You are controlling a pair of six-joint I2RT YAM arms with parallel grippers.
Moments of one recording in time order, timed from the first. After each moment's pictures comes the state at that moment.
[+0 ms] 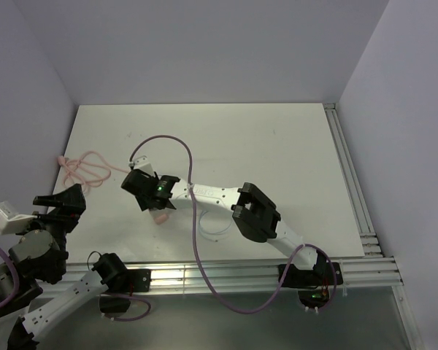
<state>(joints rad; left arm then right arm) -0.85 0.16 0.96 -1.00 -1.13 -1.01 1.19 2.38 2.04 -0.62 0.37 0.57</state>
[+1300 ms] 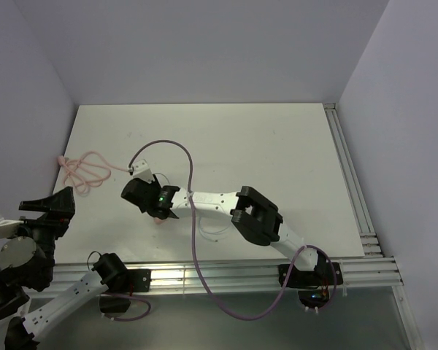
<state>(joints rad) -0.85 0.15 1.05 -1.07 -1.08 -1.05 1.23 2.36 1.90 -0.44 0.51 0.53</state>
